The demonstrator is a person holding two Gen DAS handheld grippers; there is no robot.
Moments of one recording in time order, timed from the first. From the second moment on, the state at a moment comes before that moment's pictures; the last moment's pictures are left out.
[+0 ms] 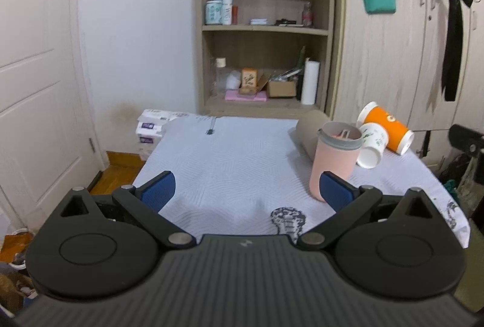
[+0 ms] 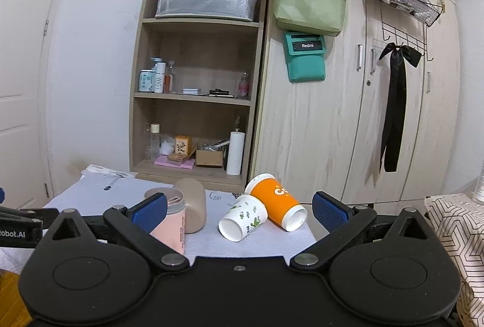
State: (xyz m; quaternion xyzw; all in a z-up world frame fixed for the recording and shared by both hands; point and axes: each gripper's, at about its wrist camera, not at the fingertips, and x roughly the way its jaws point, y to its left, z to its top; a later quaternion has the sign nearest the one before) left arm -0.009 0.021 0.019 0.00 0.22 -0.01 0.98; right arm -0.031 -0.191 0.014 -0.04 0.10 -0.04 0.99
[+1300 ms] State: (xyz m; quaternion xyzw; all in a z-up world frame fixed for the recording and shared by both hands) left arm -0.015 0.023 0.021 0.01 0.21 -0.02 0.98; right arm -0.031 -0.182 0.012 -0.05 0.12 -0.05 0.99
